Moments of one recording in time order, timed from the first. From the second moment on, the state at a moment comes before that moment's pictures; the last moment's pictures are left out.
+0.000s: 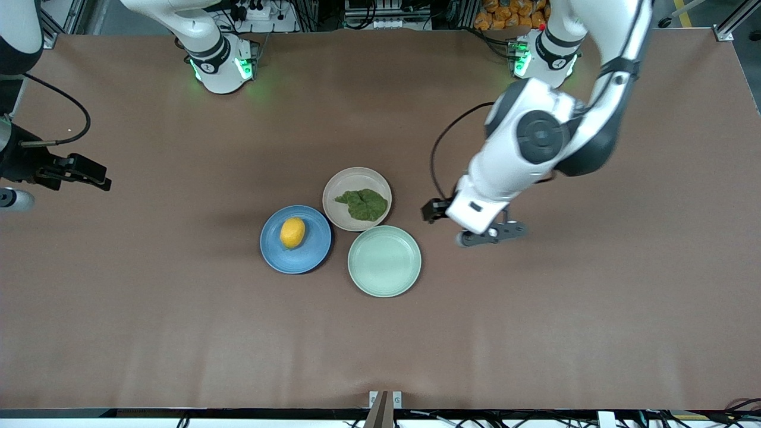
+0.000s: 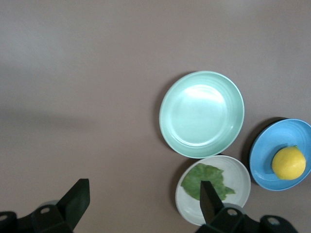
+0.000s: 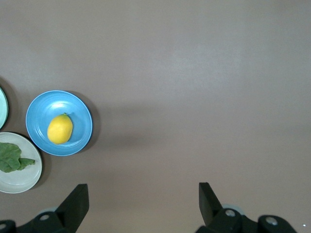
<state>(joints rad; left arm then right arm) -0.40 0.40 -0.09 -1.46 -0.15 1.93 -0.61 0.13 0.11 -0.15 -1.51 0.03 1.58 0.01</state>
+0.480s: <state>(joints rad) -0.25 0.24 -0.10 -1.46 -0.13 1.77 -0.50 0.12 0.06 -0.13 -1.57 0.02 1.60 0.01</state>
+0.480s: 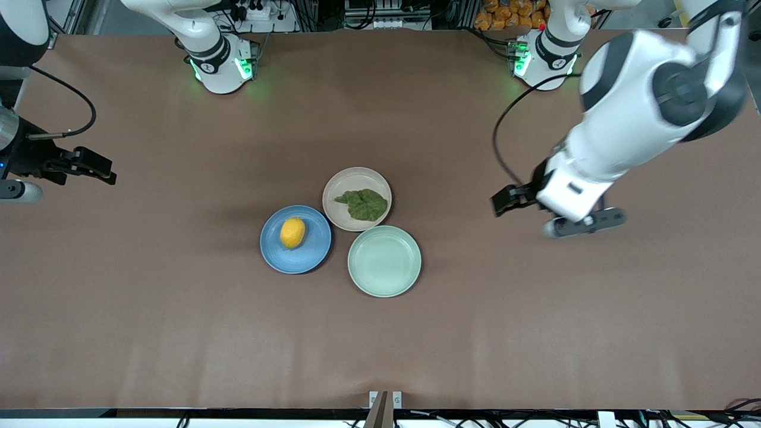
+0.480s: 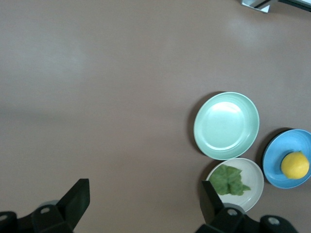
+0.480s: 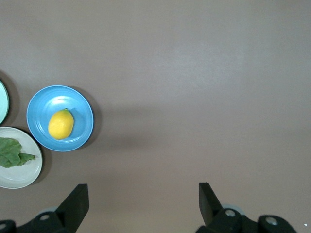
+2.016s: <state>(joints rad) -0.12 0.11 -0.06 -1.40 0.01 1.57 -0.15 0.11 0.06 -0.12 -1.47 0.01 1.53 0.01</state>
